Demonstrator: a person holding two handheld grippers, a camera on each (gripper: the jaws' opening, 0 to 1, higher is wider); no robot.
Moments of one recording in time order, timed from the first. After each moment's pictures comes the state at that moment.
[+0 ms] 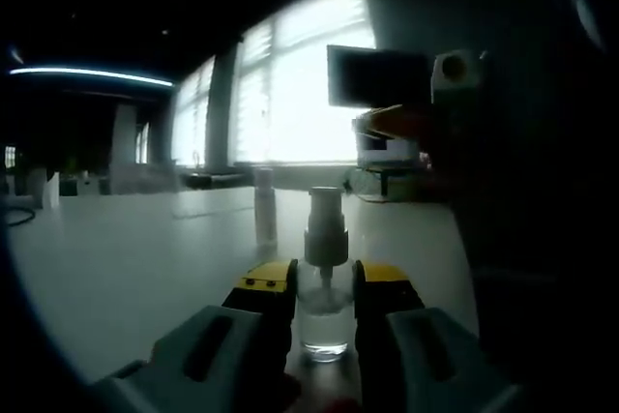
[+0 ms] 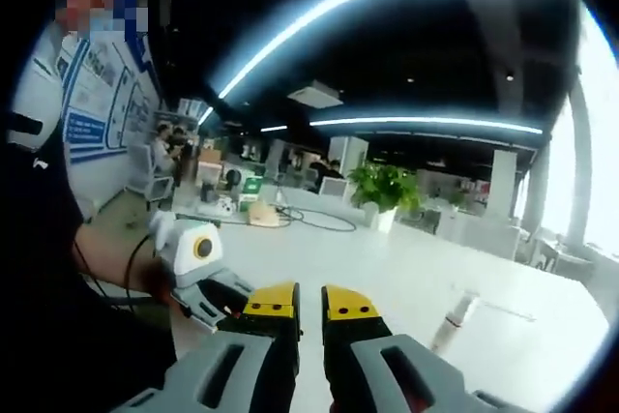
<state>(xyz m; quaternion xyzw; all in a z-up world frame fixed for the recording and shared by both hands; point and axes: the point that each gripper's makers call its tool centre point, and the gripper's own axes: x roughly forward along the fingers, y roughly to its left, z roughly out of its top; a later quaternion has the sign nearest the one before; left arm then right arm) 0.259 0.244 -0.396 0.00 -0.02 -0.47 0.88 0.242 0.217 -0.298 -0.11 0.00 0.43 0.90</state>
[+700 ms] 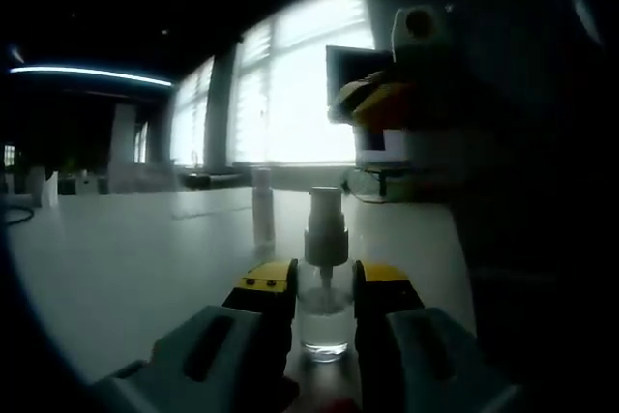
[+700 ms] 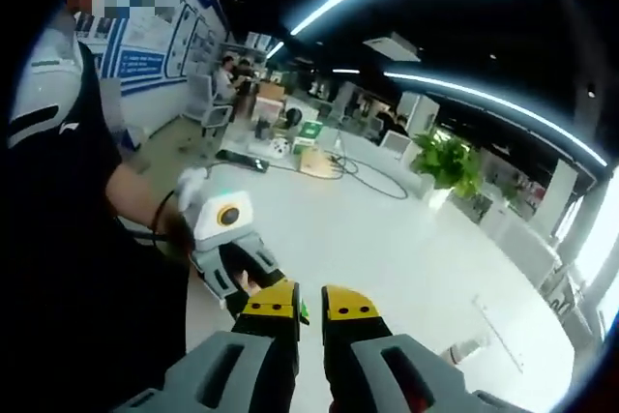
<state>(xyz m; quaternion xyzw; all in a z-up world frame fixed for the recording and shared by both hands) 0.258 0.243 -0.396 0.00 -0.02 -0.48 0.88 0.243 0.247 -0.311 -0.28 0.10 0.53 0.80</state>
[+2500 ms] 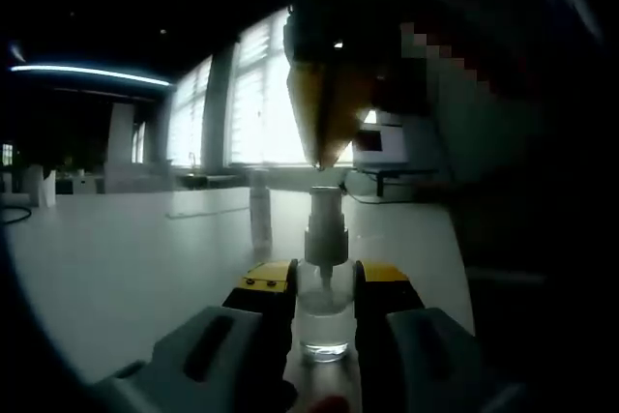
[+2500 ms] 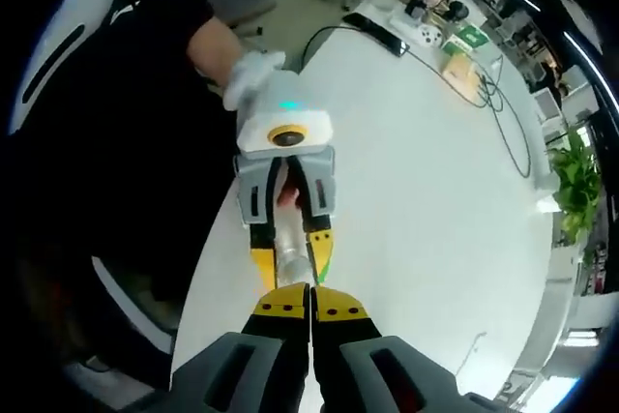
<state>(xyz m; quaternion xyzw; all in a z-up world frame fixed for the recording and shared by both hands) 0.258 0.243 -0.397 0.00 -0.02 -0.48 0.88 0.241 0.270 -0.348 -0.56 0.28 0.60 0.49</state>
